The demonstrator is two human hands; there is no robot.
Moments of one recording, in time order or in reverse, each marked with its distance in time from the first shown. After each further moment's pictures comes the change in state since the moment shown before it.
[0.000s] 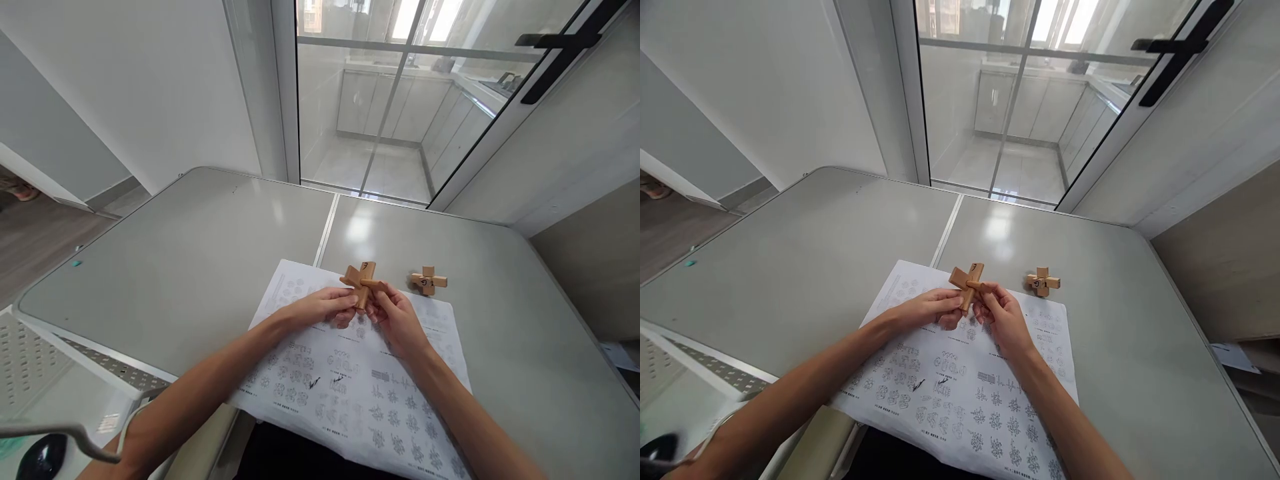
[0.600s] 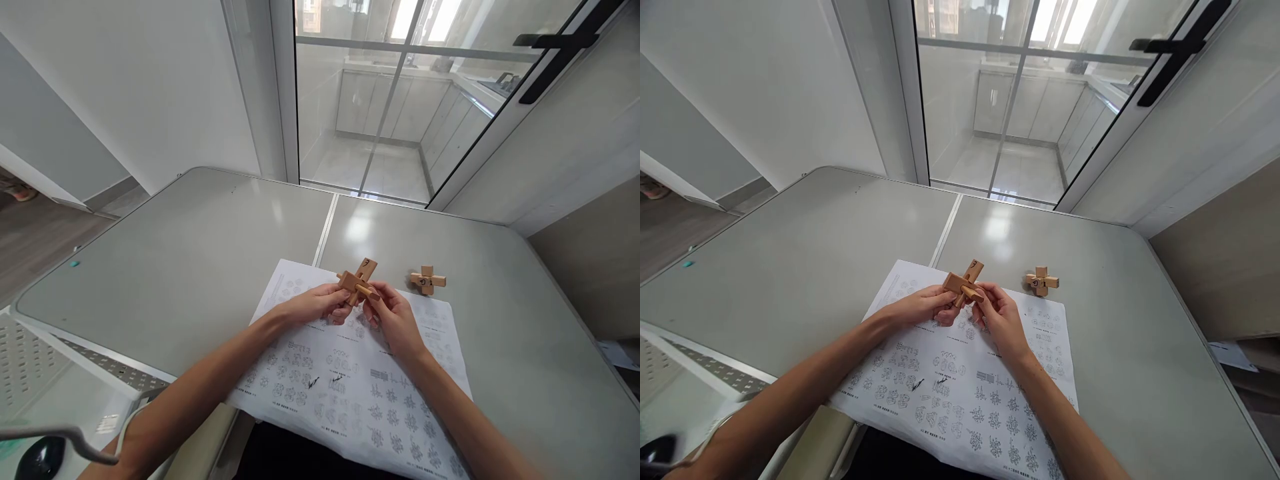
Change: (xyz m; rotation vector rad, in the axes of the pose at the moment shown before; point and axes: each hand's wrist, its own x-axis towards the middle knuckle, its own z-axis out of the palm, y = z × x) left_hand -0.001 0.001 -0.007 -0.034 -0.055 0.040; right_hand -0.004 0.002 0.007 -0.200 0.037 -0.115
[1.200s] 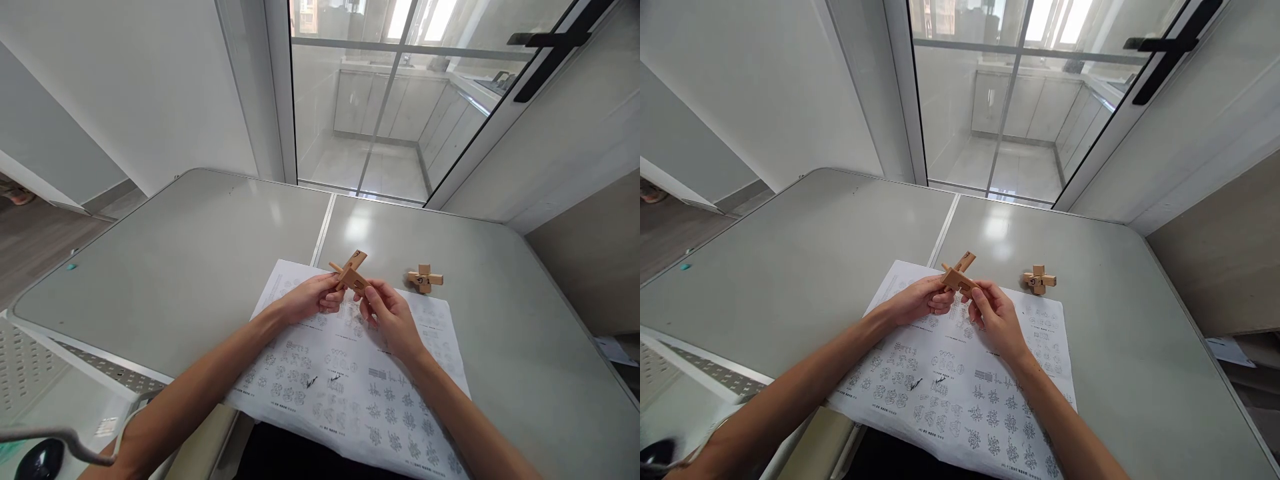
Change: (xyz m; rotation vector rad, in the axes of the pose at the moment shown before) left_hand 0.003 0.011 -0.006 -0.171 0.154 -0.028; right_hand -0.002 -0.004 -0.001 -0.055 -0.069 -0.067
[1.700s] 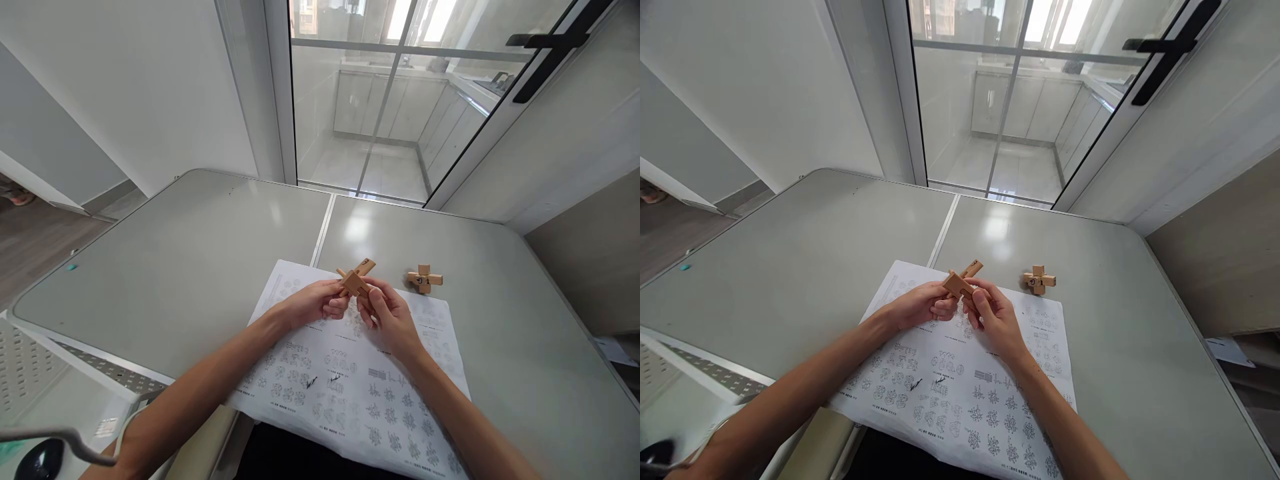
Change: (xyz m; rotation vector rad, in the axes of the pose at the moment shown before) left_hand 0.001 -0.006 0.006 -0.069 -0.016 -0.048; right_hand -0.002 0.002 0.000 0.040 -0.043 -0.016
